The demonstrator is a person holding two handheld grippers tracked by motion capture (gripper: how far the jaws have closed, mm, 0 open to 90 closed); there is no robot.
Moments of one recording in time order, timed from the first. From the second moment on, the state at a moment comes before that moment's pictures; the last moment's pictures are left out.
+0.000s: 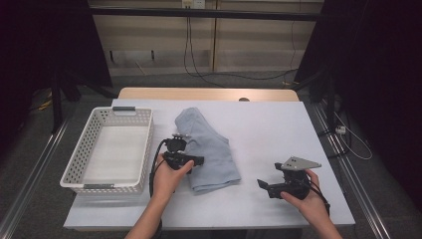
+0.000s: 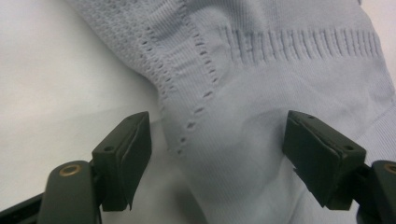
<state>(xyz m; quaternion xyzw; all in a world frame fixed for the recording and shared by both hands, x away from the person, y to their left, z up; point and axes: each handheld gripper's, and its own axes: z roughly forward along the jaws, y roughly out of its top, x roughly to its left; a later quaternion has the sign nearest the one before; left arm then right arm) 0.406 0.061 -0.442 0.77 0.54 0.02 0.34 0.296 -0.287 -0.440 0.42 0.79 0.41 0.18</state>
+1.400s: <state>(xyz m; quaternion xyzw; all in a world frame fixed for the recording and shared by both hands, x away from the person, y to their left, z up) 0.427 0.069 -0.429 0.74 0.57 -0.04 0.35 0.296 -0.293 -0.439 0.43 0.78 0.41 0.18</state>
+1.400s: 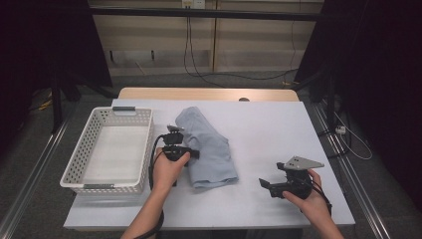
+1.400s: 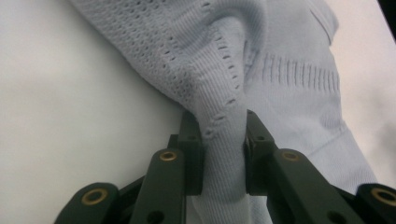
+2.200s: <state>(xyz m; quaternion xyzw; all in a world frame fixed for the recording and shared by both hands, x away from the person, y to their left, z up) 0.425 0.059 -0.444 0.73 0.58 -0.02 0.35 0.297 -0.294 -0.438 0.43 0.78 0.41 0.19</state>
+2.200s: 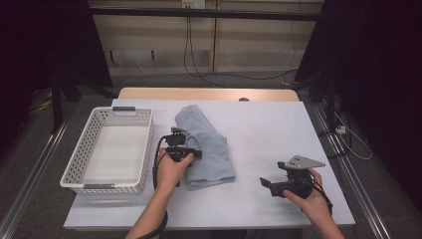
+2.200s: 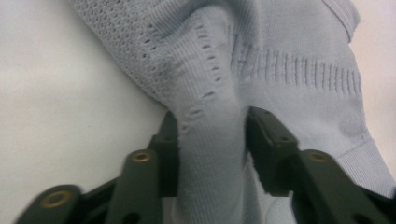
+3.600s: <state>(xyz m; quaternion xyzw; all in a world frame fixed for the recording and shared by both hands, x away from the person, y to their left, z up) 0.459 0.075 -0.359 0.80 0.55 -0.04 0.23 0.295 -0.293 -0.438 0.42 0.78 0.42 0.18</state>
